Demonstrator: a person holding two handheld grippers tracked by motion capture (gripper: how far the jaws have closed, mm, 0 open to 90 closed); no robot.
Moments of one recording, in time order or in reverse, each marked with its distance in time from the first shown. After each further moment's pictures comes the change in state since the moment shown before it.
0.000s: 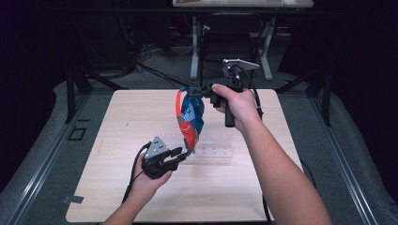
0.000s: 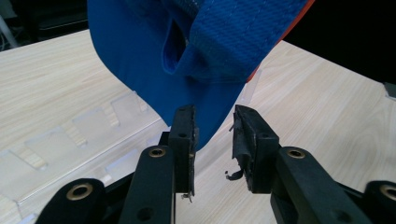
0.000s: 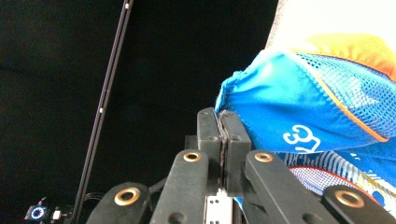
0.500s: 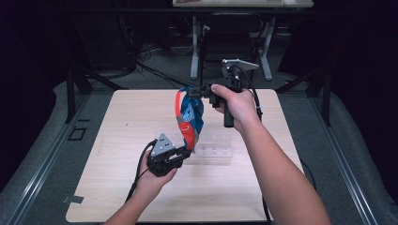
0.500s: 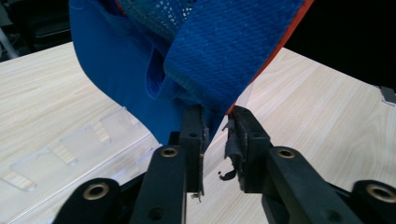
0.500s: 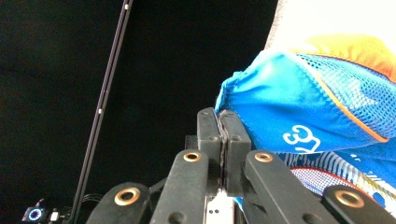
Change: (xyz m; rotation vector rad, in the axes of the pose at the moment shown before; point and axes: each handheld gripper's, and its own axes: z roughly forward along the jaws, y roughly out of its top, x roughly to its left) left arm -0.009 0.012 0.009 0.000 -0.002 0.025; right arm 0.001 -0.001 0.002 -0.005 -0.003 -0.004
